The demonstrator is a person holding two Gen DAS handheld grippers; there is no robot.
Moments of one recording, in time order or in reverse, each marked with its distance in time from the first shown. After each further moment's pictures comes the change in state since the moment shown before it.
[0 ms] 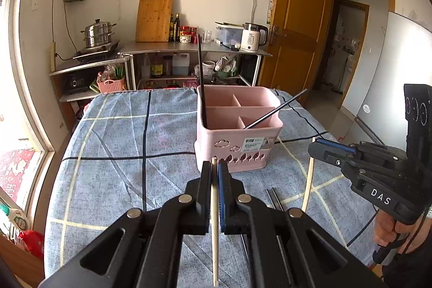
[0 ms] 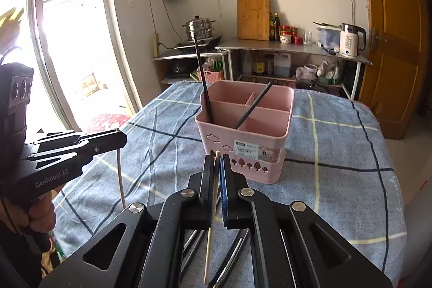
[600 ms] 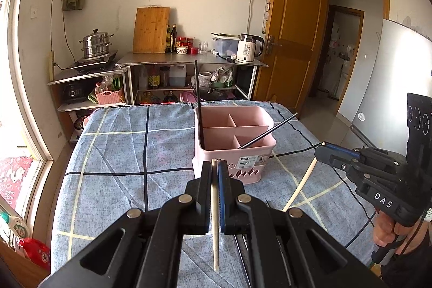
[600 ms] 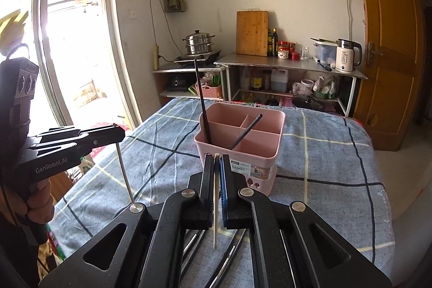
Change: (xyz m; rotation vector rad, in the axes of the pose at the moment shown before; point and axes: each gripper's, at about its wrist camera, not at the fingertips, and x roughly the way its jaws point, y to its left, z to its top) left arm -0.011 0.004 0.017 0.008 -0.041 -0.019; right arm -0.024 -0.001 0.010 -0.019 -0.064 -0.013
